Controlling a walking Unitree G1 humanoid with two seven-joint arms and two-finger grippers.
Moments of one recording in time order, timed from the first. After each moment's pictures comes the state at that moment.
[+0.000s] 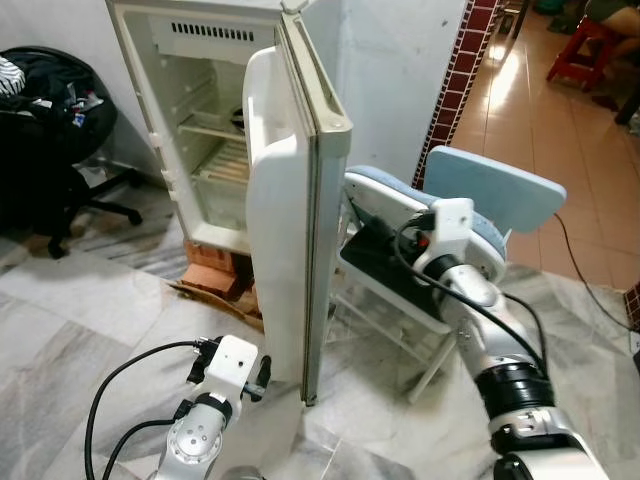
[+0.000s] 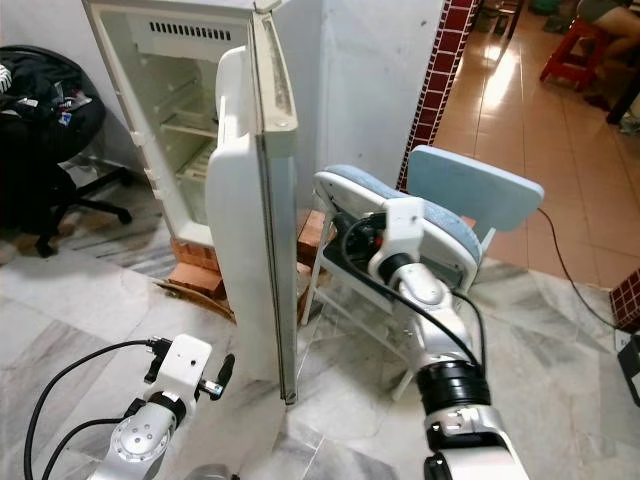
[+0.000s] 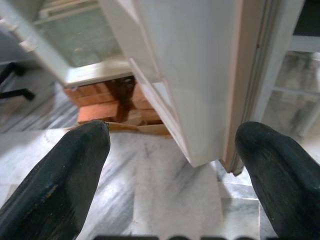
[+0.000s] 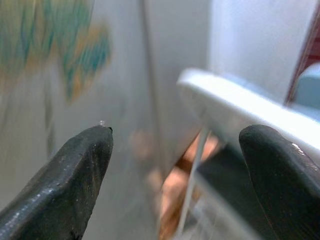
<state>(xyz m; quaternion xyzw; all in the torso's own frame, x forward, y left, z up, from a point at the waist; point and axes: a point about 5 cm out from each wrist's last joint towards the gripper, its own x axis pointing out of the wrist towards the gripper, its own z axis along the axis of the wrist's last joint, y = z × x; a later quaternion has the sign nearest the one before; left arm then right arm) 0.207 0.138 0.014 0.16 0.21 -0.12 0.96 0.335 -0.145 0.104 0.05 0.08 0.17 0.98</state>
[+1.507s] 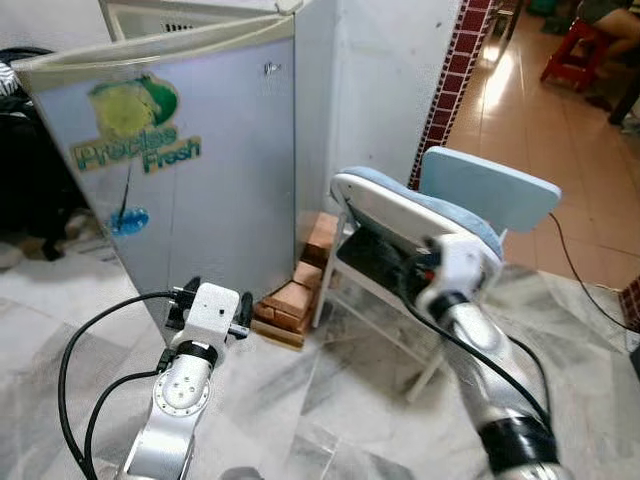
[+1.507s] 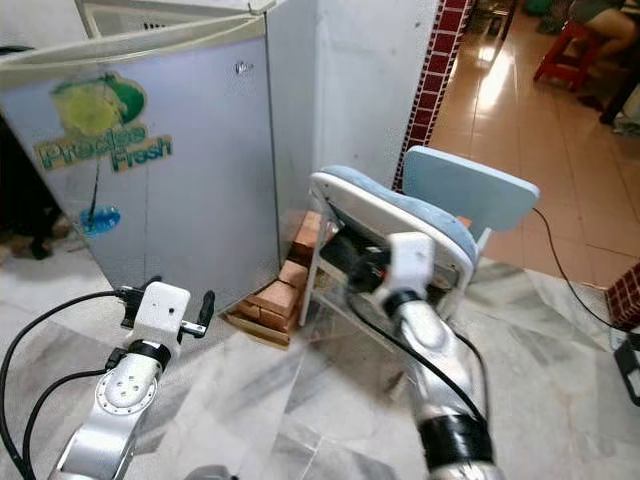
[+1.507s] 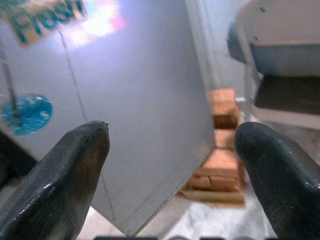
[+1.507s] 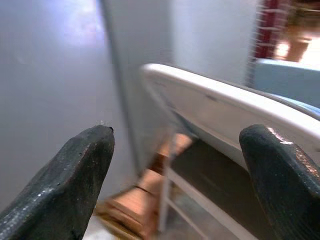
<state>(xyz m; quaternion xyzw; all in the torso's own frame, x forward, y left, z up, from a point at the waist) 0.251 0.156 0.075 0.18 0.06 -0.05 0.98 0.297 -0.173 0.085 0.06 0.05 0.06 1.00</state>
